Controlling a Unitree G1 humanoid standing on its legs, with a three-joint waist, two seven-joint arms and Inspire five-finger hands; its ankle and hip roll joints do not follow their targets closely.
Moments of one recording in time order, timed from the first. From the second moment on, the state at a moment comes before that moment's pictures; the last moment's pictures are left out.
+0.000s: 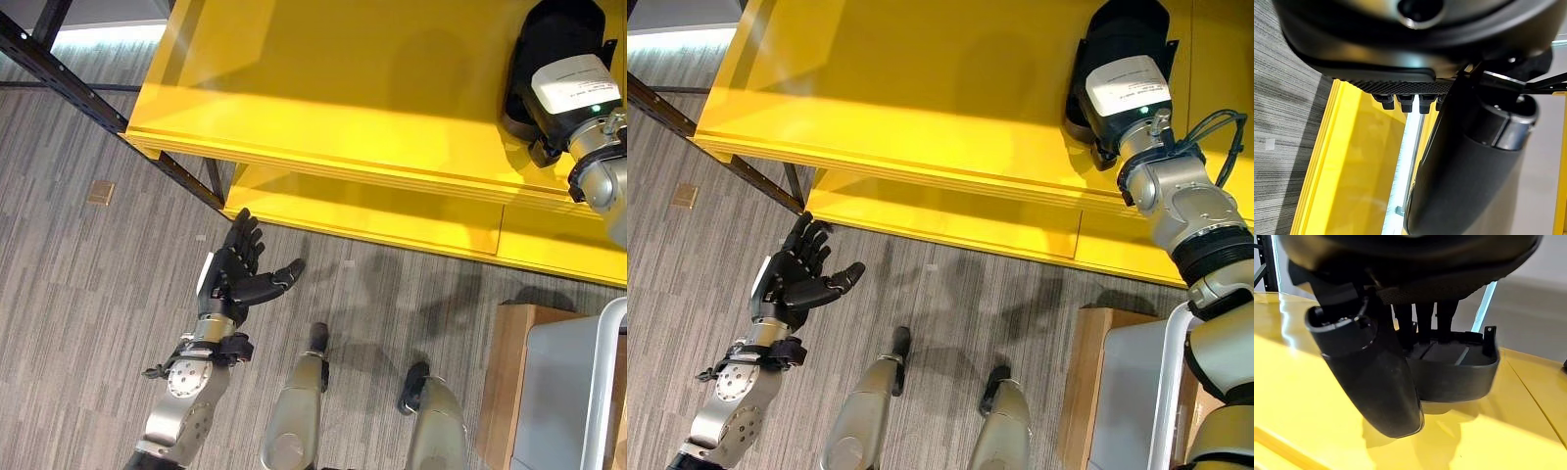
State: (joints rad) left arm 0.03 0.50 -0.18 -0.13 -0.66 -0.18 0.16; right arm -1.23 -1.05 0.90 0.78 -0.48 -0.03 -0.20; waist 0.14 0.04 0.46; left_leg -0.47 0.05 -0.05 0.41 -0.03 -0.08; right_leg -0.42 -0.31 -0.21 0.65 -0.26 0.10
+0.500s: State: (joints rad) left arm 0.03 0.50 -0.18 -0.13 -0.66 -0.18 0.16; right arm -1.25 -1.08 0.94 0.74 -0.42 -0.05 -0.14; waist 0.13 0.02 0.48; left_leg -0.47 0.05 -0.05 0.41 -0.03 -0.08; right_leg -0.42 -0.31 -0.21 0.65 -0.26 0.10
